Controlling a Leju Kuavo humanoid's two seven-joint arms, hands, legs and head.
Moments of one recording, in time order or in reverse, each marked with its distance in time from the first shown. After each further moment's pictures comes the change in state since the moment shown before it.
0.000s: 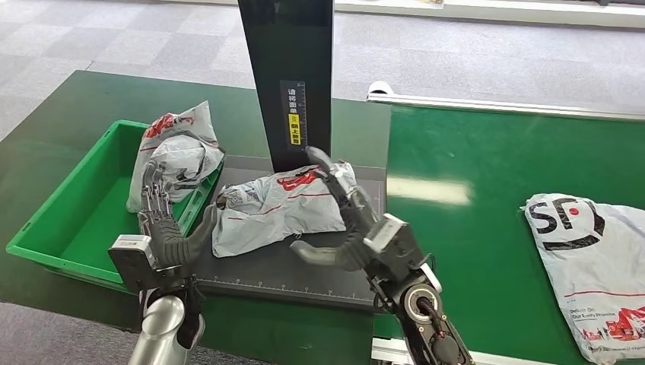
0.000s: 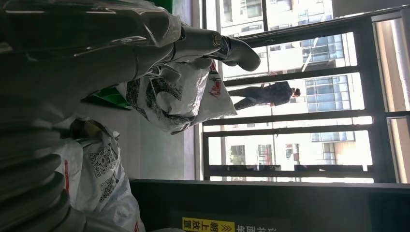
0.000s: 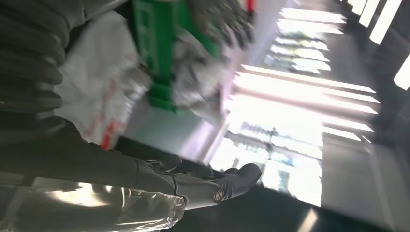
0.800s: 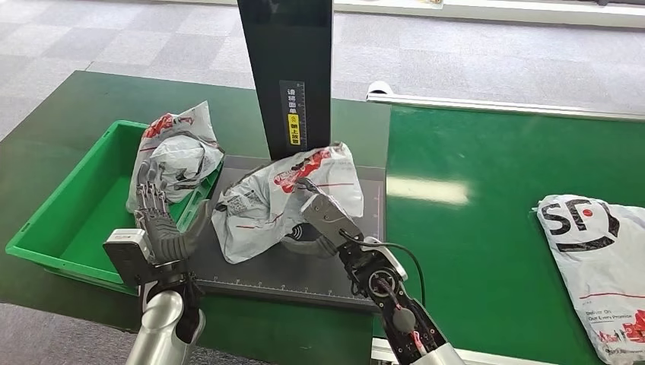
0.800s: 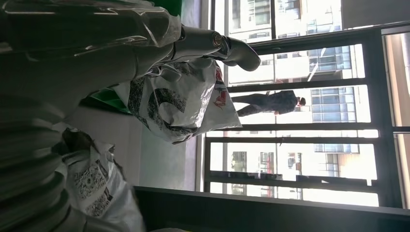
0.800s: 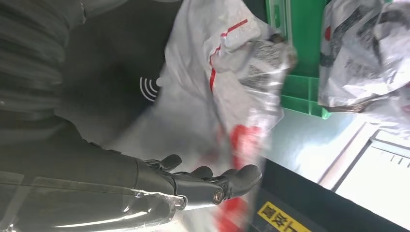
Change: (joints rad) left arm -0.025 0.008 0.009 0.028 0.061 0.041 0.000; right arm -0.134 0.092 0.012 0.468 0.258 -0.040 0.246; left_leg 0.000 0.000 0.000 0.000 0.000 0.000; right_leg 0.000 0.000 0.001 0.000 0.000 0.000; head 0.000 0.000
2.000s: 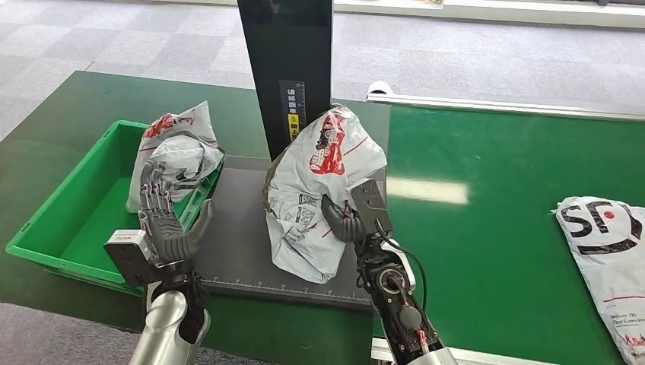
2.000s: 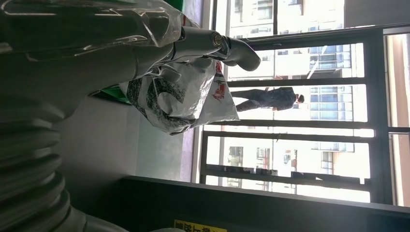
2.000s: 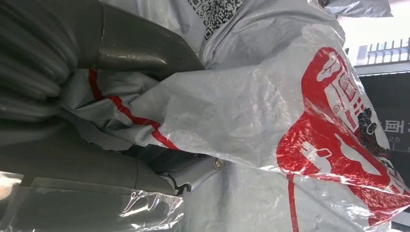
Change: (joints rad) left arm -0.006 -0.008 -0.019 0.011 0.042 0.000 -0.017; right arm 0.024 0.067 -0.173 0.059 -0.118 -0.155 -0.086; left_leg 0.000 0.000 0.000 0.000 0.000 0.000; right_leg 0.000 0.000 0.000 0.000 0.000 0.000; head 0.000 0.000
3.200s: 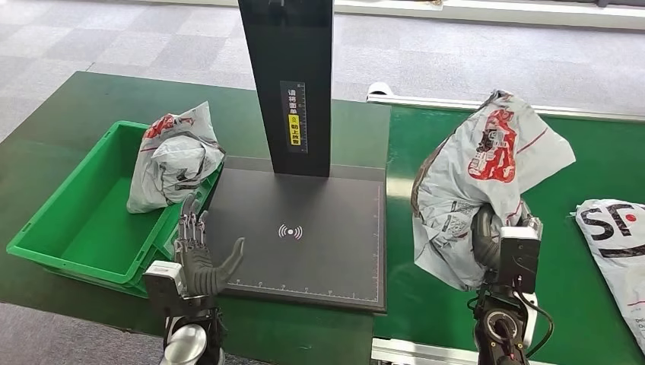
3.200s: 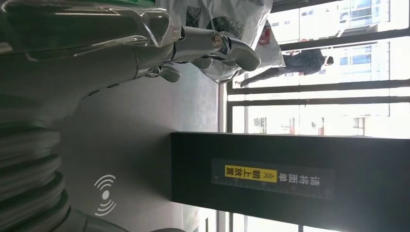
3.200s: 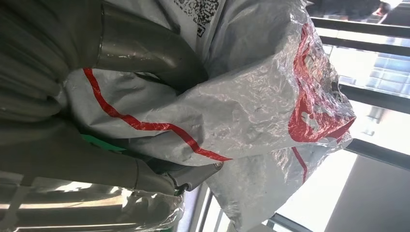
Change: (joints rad) left arm 0.129 -0.006 -0.119 0.015 -0.022 -0.019 -0.018; right arm 0.278 -0.236 -0.328 -0.452 0.091 -0.336 -0.209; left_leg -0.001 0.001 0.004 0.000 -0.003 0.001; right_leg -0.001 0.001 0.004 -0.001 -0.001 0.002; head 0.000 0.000
